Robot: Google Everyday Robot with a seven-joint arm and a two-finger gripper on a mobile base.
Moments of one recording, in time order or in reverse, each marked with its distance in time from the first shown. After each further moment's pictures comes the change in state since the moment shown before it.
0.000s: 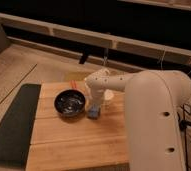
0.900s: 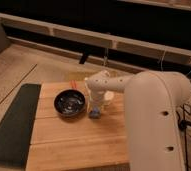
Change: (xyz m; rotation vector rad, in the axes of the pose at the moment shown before) arm 0.000 -0.008 0.002 -0.006 -0.007 -0.007
